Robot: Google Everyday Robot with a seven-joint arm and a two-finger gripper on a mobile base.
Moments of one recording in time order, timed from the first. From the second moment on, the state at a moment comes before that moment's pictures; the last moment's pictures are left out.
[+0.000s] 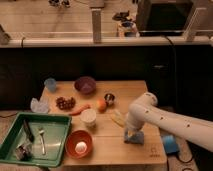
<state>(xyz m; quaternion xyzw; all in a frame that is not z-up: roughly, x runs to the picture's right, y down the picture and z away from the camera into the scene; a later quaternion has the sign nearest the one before) 0.125 0.224 0.779 -0.30 -0.13 -0.17 0.93</state>
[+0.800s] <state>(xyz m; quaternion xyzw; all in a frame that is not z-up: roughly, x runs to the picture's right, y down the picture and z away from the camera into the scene) 0.121 0.201 0.776 -0.28 -0.13 -0.16 0.94</state>
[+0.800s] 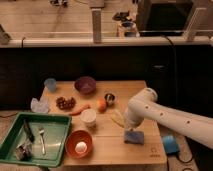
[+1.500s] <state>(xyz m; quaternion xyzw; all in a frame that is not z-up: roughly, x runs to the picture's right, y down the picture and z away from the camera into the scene) 0.129 0.210 0.765 -0.28 -0.13 -0.15 0.94</state>
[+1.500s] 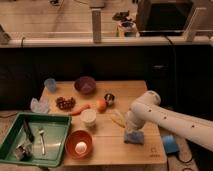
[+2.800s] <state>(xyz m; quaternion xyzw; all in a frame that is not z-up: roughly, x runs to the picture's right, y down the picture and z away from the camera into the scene) 0.143 0.223 0.752 -0.28 -0.12 -0.14 0.94</state>
